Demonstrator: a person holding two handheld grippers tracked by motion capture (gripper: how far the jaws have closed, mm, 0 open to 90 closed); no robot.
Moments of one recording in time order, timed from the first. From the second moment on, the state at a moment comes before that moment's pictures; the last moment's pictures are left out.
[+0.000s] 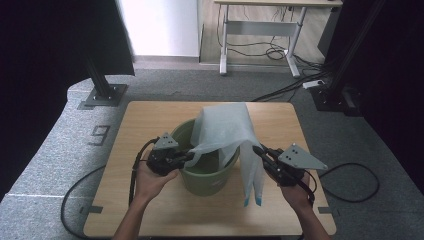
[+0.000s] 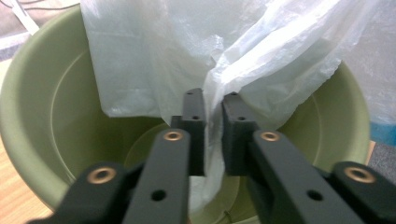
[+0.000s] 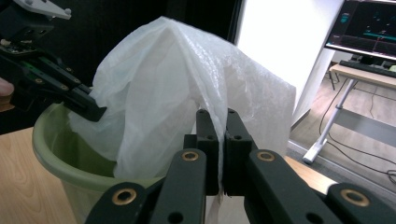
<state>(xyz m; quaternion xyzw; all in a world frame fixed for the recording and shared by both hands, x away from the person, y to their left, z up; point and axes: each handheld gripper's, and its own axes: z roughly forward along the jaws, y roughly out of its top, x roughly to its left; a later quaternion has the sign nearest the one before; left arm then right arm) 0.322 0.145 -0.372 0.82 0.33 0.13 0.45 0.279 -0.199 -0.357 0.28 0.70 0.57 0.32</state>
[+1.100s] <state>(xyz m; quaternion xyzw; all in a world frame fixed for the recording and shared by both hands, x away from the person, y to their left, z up) 0.318 0.115 -0.353 0.83 0.29 0.12 0.46 0.278 -0.191 -0.378 0.27 0.73 0.56 0.30</state>
